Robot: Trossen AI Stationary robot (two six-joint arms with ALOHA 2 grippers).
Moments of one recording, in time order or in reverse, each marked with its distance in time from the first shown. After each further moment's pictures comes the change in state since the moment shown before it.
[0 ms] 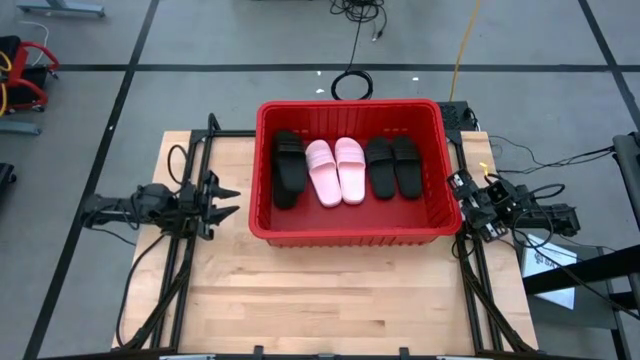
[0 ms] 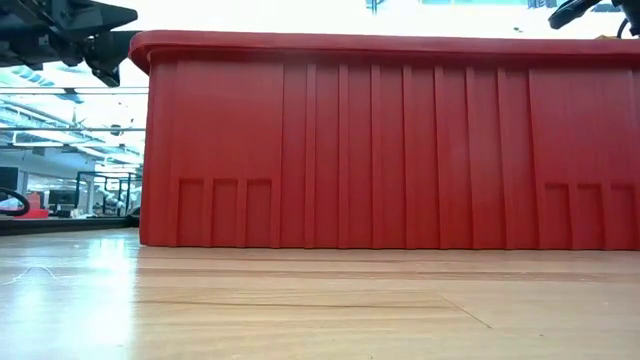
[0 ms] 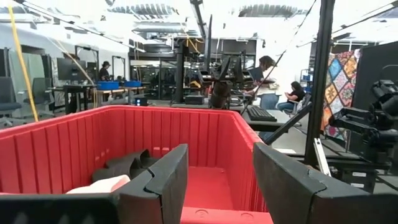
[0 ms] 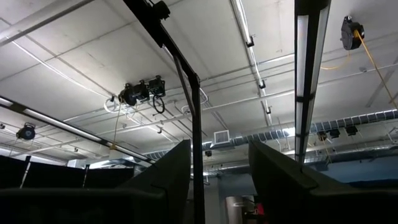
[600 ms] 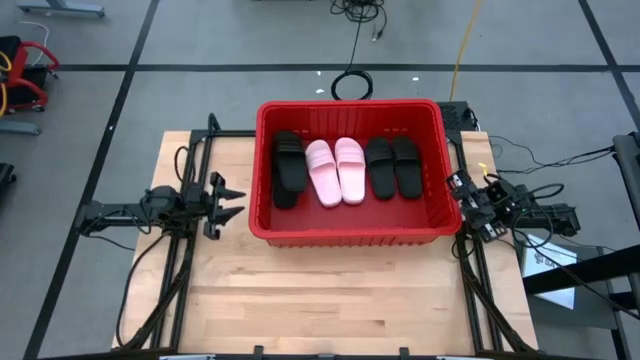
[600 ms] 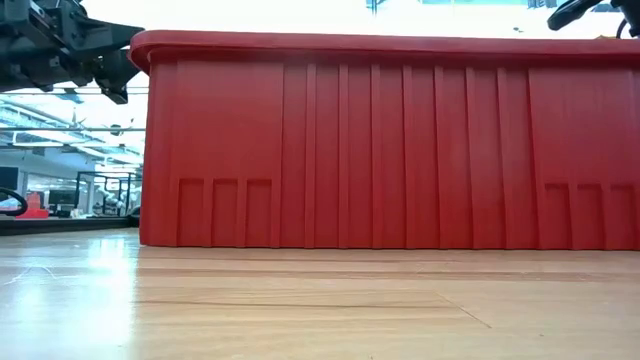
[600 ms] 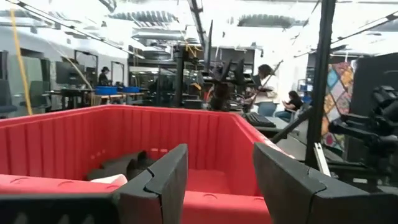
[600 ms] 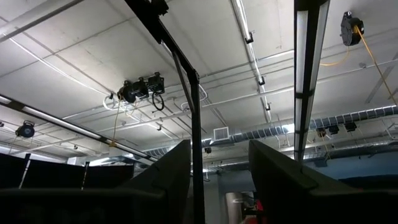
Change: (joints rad) left arm 0.105 0.013 -0.120 0.172 0.109 -0.043; right arm 0.000 0.000 0.000 -0.012 -0.001 0.001
